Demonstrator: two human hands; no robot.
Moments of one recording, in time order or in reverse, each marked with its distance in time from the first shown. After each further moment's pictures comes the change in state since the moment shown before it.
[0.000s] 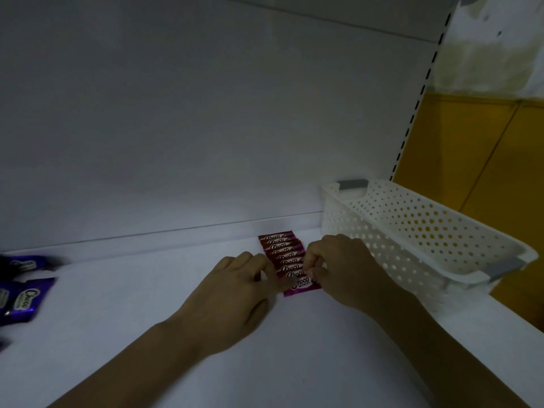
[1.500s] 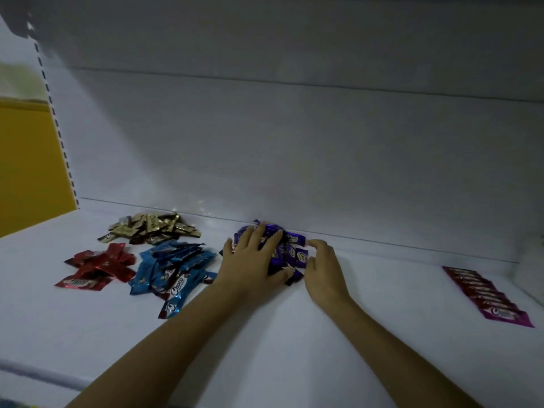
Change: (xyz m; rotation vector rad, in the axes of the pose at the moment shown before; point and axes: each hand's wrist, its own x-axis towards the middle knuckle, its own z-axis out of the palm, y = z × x) left_hand -0.233 -0.079 -0.138 0.255 -0.086 -0.934; right_hand 0.018 -0.307 0.109 0.638 0.117 -0.096
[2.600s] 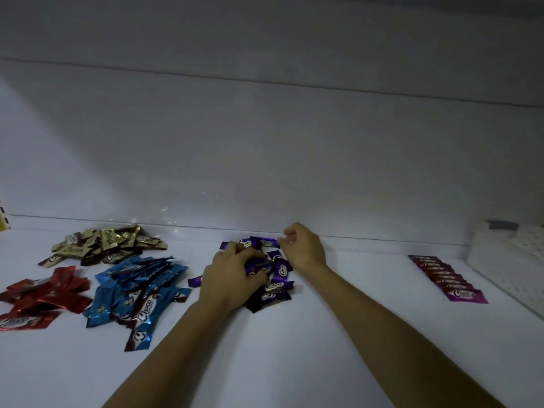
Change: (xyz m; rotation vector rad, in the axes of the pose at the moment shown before) left_hand 0.021 -0.006 0.023 -0.378 0.066 -0.041; right_hand 0.058 0.006 -0.003 -0.060 0.036 0.133
